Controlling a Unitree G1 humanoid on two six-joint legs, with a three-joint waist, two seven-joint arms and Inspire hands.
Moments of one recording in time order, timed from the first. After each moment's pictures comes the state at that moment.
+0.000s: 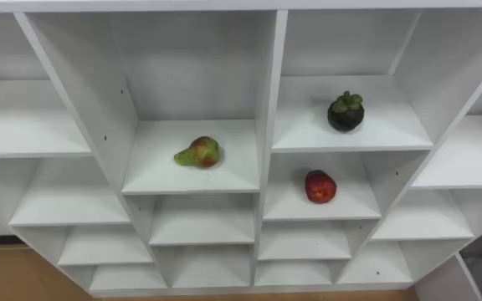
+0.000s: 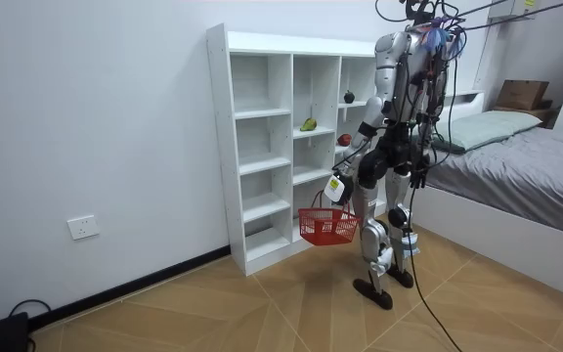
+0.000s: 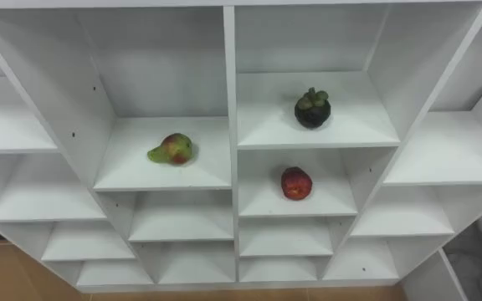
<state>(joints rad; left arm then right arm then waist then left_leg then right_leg) 0.21 0.18 0.09 1.10 0.12 0.06 0.00 0.10 -0.23 -0.02 1.30 -0.24 0.08 0.02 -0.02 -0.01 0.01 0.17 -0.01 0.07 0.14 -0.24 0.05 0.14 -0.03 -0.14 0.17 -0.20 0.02</state>
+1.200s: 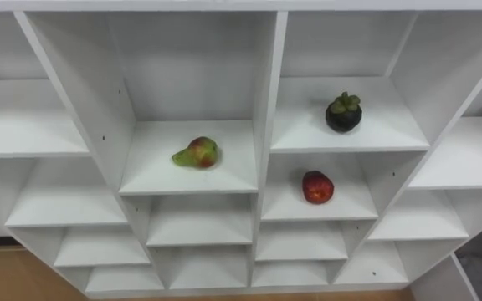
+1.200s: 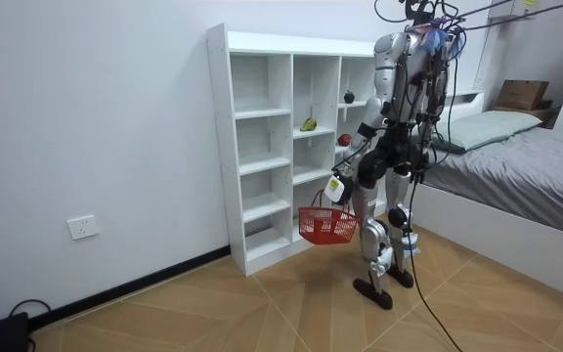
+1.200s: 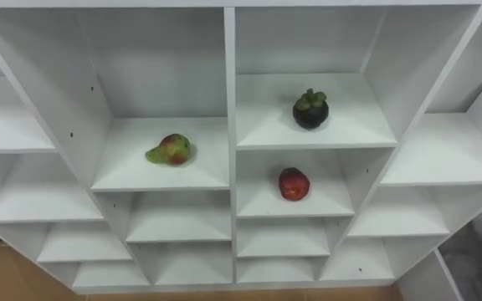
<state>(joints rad) 0.21 0.18 0.09 1.10 0.12 0.05 -0.01 0.12 -0.23 -0.03 1.24 -0.22 0.03 -0.06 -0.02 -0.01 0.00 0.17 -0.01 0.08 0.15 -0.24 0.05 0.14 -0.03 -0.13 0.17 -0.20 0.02</state>
